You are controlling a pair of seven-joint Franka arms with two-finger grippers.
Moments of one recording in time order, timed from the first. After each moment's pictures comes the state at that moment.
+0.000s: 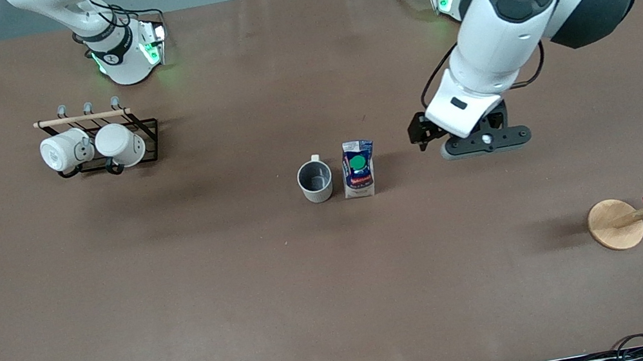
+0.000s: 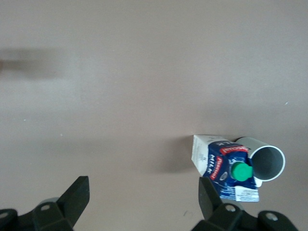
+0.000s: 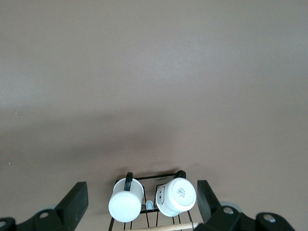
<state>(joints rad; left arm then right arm) -0.04 0.25 -0.50 -1.57 0.11 1.84 -0.55 0.02 0.06 -0.12 -1.48 -0.04 1.50 0.01</state>
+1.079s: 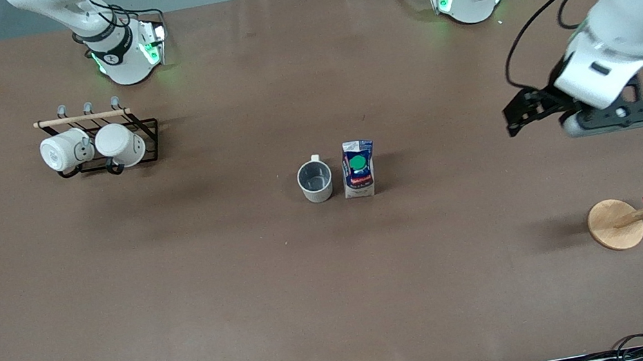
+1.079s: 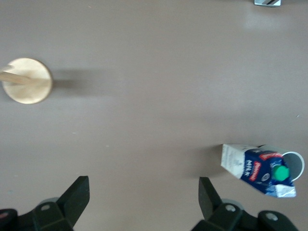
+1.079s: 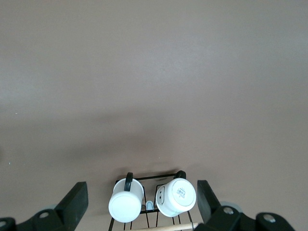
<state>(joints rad) -0.02 0.07 -0.21 -1.63 -0.06 1.81 -0.21 0.02 0.06 -0.12 -1.48 -0.04 1.50 0.01</state>
